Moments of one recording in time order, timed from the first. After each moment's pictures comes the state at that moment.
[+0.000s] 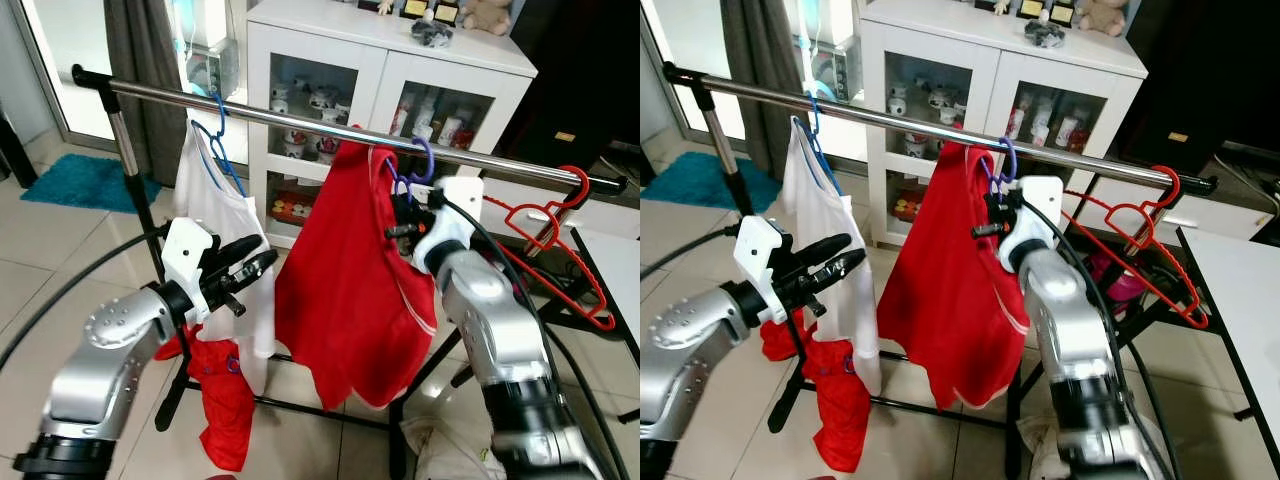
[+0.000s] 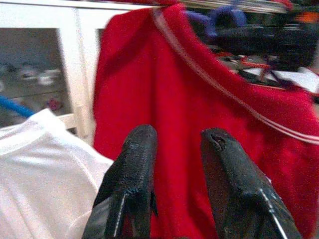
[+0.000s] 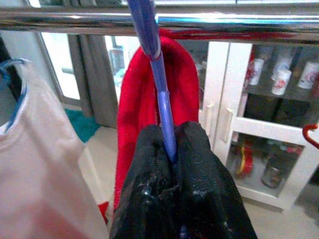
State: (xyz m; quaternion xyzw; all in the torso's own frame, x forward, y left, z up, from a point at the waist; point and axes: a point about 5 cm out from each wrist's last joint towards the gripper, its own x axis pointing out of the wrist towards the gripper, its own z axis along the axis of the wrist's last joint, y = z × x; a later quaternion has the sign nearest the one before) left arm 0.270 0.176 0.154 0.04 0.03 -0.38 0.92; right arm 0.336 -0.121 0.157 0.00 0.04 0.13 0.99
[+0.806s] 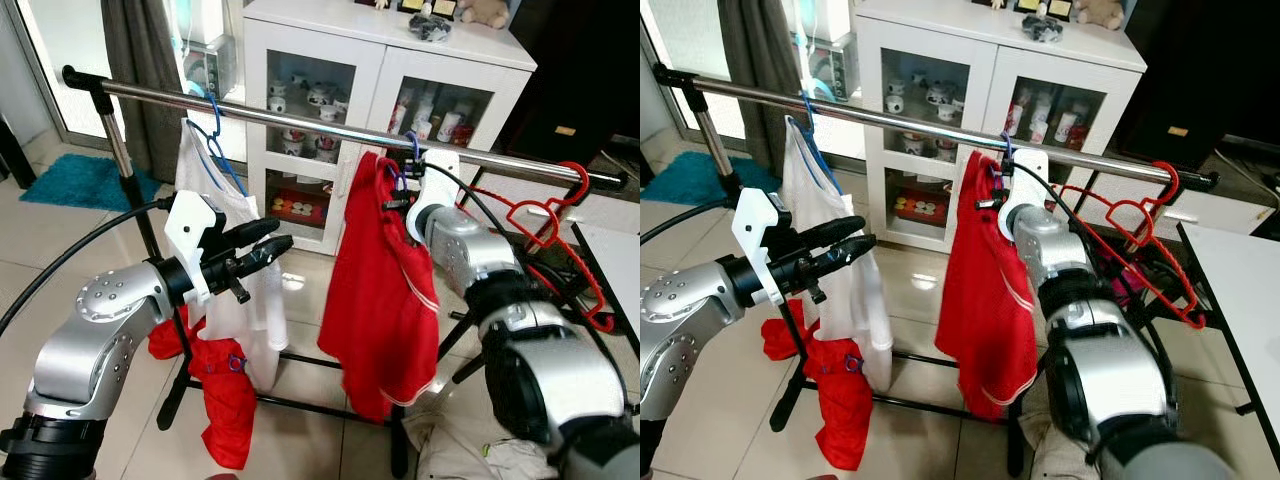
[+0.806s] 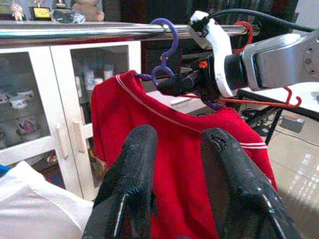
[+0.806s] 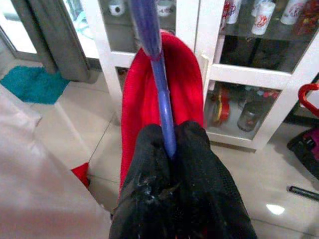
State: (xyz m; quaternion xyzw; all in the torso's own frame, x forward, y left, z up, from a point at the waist) left arm 0.274 0.167 0.186 0.05 0.01 -0.42 0.91; right arm 0.399 -0.127 0.149 -0.01 0.18 0.09 0.98
